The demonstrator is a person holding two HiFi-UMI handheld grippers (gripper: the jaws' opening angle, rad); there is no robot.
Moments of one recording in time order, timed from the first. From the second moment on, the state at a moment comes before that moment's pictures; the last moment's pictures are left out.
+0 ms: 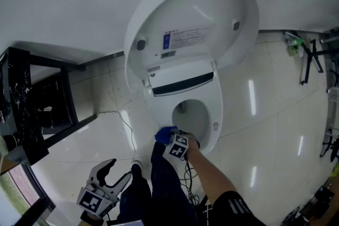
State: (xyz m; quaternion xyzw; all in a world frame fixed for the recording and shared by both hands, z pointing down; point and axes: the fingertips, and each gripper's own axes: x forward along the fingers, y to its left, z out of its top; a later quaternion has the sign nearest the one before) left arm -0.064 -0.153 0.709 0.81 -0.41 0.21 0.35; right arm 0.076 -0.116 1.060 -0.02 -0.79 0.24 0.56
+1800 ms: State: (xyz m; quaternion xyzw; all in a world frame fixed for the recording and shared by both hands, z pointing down) left arm -0.143 0.148 0.415 0.94 -0.30 0.09 0.13; right arm 0.038 0.148 0.400 0.44 -0.87 0.17 0.12
